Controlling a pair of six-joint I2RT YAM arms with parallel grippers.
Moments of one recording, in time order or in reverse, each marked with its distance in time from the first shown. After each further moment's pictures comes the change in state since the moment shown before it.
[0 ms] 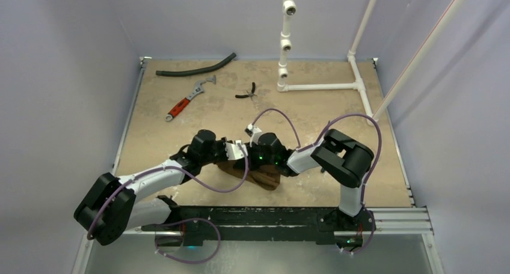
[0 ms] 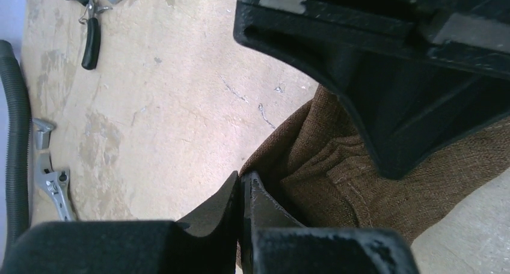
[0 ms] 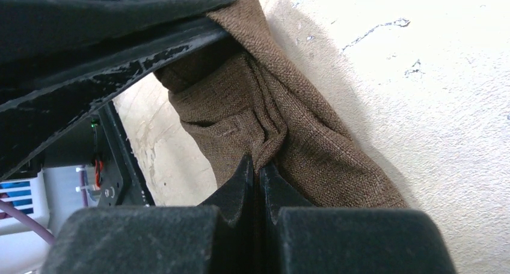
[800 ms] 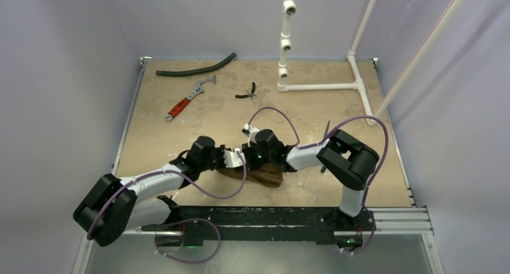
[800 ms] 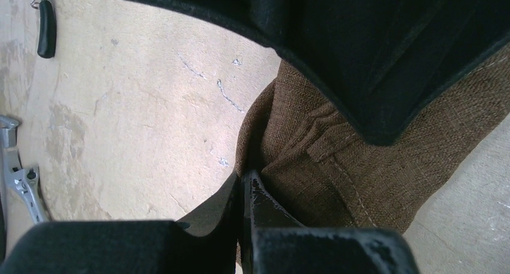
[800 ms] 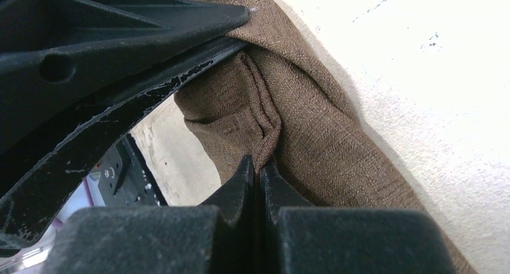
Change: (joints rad) left arm -0.013 -0.024 -0.083 0.006 0.008 0.029; right arm -0.001 -0.044 0.073 -0.225 -0.034 -0.032
